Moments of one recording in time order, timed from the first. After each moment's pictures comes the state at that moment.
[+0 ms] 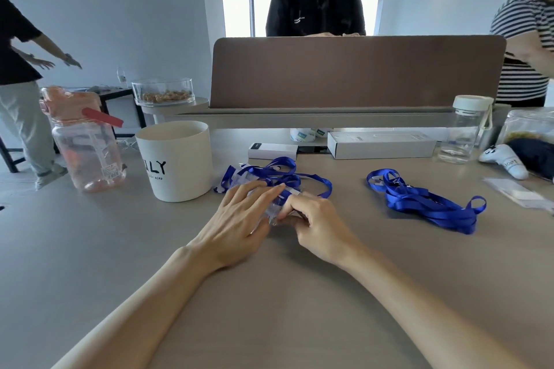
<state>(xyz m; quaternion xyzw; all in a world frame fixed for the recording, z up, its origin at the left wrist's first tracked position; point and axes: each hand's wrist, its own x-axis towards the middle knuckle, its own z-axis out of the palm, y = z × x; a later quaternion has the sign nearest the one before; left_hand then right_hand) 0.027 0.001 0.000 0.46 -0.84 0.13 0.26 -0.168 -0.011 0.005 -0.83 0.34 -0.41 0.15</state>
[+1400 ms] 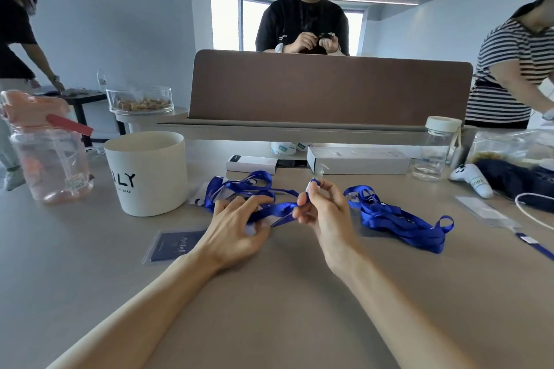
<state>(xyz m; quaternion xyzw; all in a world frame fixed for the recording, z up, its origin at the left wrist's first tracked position) -0.015 -0.029 -0.002 0.49 -0.79 0.02 0.38 -0.194 -0.017 0.038 -0.46 0.36 -0.62 0.52</state>
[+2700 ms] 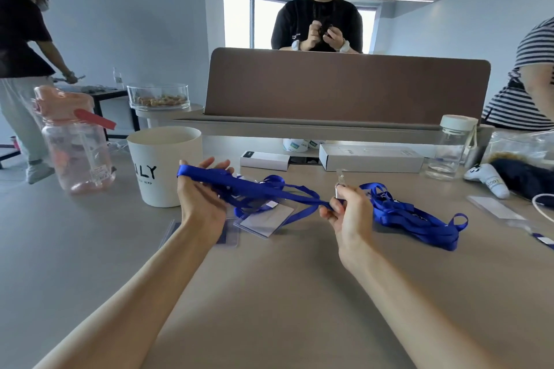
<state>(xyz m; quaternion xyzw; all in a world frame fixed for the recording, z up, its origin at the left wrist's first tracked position) 0.018 -0.028 0.042 0.28 -0.20 -0.50 0.79 -0.195 -0.023 0.035 -0.31 0.40 -0.69 0.52</state>
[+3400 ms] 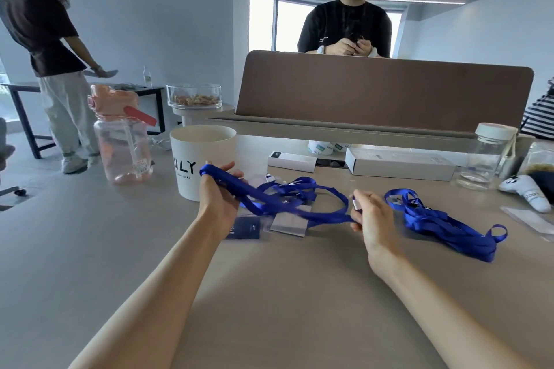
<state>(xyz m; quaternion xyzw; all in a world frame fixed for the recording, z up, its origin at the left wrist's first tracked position) 0.054 -0.027 0.039 0.31 -0.18 -0.52 0.78 -0.186 -0.018 0.025 -0.47 0.50 -0.59 0.42</state>
